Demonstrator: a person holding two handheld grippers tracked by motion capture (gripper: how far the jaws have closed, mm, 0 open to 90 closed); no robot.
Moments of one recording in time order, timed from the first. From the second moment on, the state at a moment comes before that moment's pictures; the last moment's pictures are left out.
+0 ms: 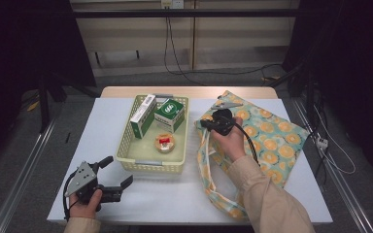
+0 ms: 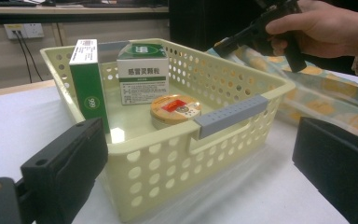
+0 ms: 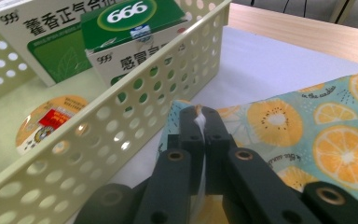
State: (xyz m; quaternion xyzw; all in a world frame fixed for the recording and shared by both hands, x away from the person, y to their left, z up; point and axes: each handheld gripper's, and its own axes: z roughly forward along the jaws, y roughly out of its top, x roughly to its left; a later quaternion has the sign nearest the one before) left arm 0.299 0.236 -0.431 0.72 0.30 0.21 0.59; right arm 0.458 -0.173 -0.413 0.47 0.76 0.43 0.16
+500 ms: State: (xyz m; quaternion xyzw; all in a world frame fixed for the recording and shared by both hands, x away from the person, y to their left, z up) left arm 0.299 0.233 -0.432 0.72 0.30 0.21 0.59; right arm 0.402 -0.192 -0.402 0.41 0.81 0.39 0.15
